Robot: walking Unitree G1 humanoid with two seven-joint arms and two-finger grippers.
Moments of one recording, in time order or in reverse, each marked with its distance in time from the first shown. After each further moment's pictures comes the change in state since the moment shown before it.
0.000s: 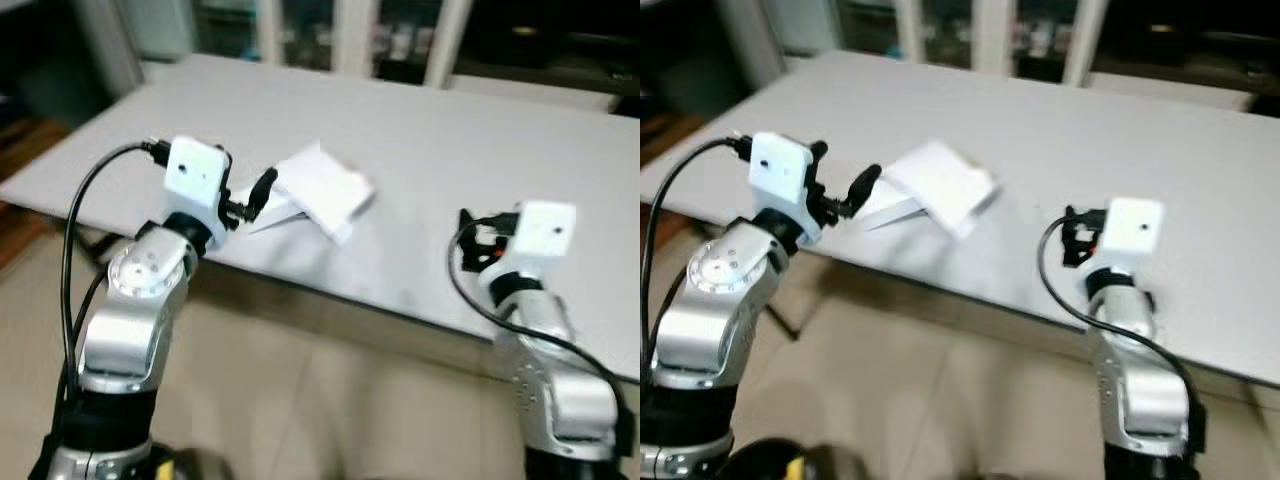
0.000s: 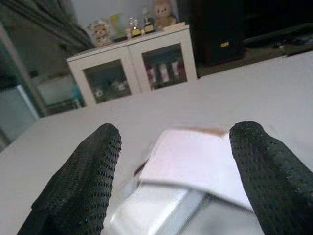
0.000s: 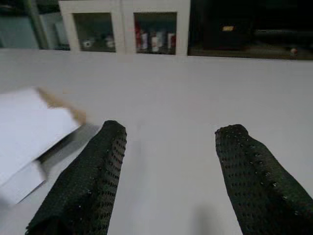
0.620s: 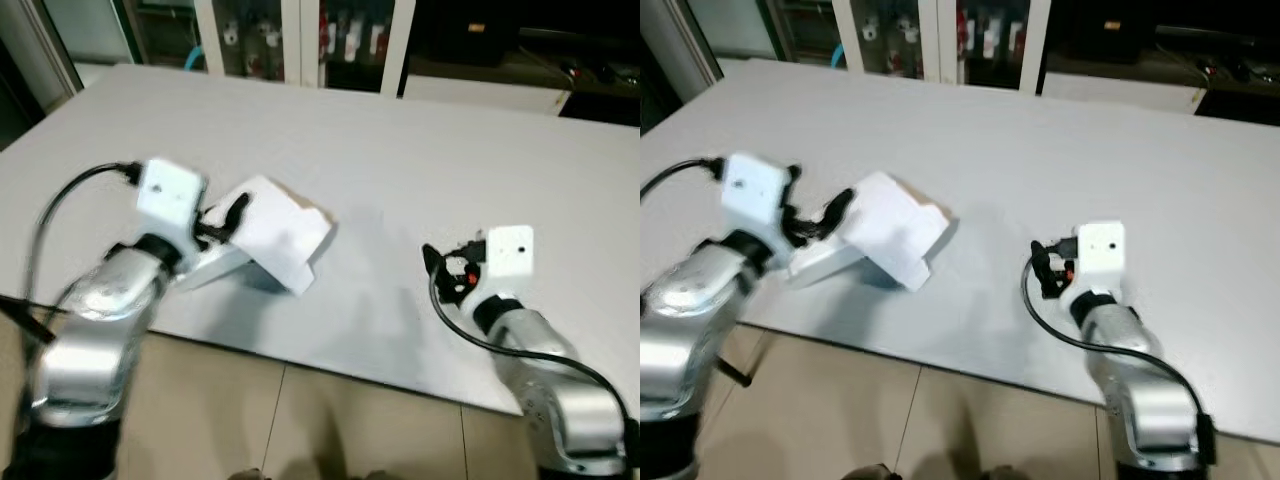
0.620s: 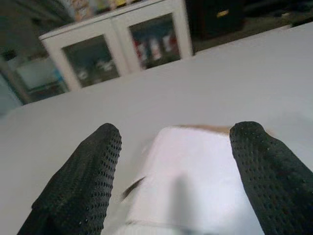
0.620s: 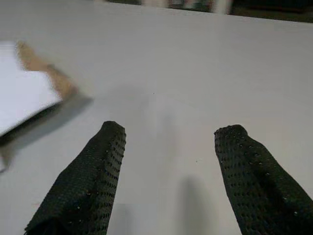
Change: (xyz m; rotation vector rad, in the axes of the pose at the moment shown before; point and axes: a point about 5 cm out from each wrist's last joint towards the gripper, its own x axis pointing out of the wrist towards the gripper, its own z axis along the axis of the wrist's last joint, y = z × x) left arm -0.037 0.023 -0.012 0.027 0.147 0.064; right arm -0.012 0.009 -0.028 -0.025 0.188 0.289
